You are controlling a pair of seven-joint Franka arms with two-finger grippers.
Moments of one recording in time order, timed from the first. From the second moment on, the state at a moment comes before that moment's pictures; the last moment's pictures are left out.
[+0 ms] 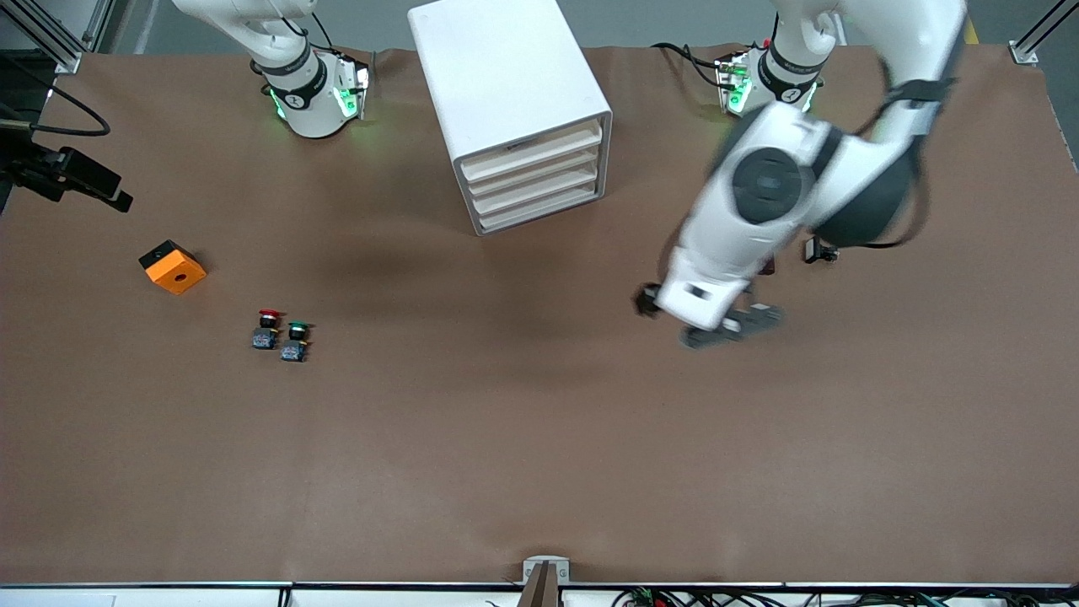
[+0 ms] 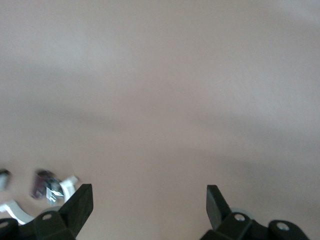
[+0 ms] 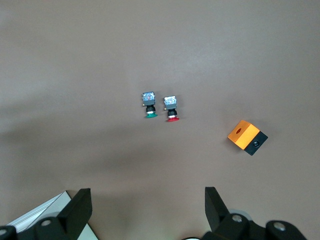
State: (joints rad) left arm -0.11 0.40 -0.40 -1.47 0.15 1.84 -0.78; right arm -0.01 -0.07 -0.03 -1.59 0.05 1.49 0.16
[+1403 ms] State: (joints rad) left arm 0.01 -0.05 -0.09 -1.59 0.04 1.62 -0.25; right arm -0.01 -0.07 -0.03 -1.58 0.00 1.49 -0.01
